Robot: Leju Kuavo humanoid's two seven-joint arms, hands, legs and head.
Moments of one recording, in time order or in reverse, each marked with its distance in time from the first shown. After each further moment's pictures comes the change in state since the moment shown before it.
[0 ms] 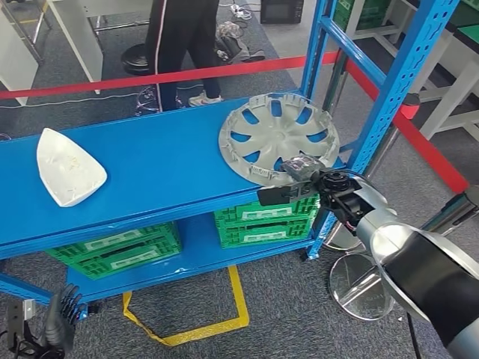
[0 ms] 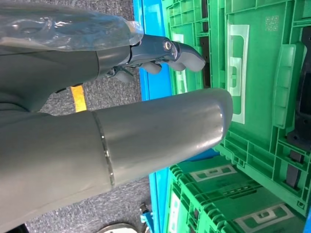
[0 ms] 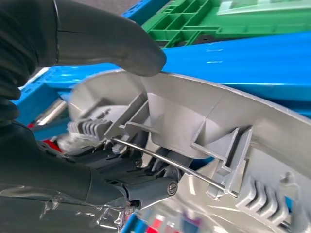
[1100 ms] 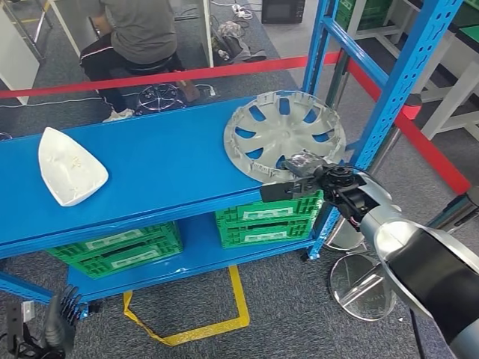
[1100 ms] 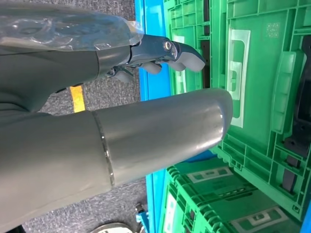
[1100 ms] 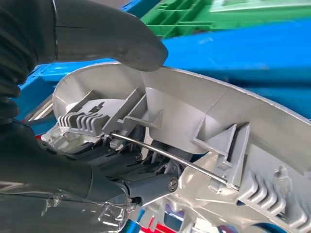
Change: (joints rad) left arm 0.009 -0.001 -0.026 0.000 0.053 0.008 -0.008; right arm -0.019 -0.022 -0.013 -0.016 -0.053 0.014 -0.024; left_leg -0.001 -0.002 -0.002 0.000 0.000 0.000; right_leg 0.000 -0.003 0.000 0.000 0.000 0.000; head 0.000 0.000
